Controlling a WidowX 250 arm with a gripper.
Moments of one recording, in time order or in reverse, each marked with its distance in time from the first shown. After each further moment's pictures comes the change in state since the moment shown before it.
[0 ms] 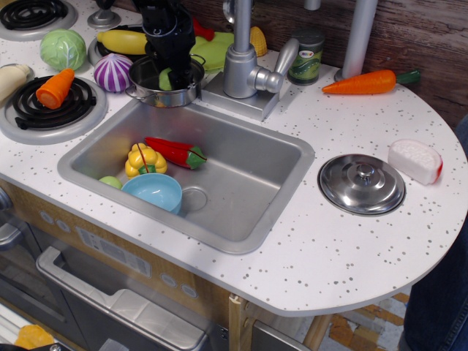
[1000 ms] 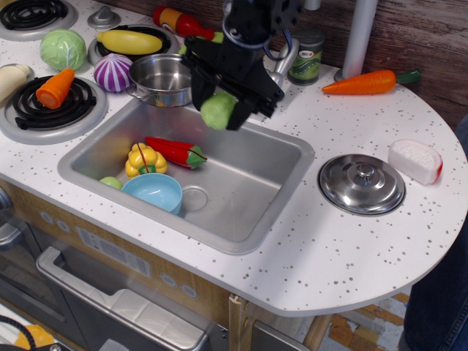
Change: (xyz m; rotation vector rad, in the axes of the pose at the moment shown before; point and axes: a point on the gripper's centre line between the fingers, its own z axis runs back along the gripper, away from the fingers) arm -0.014 -0.145 0.108 0.095 0.199 0.393
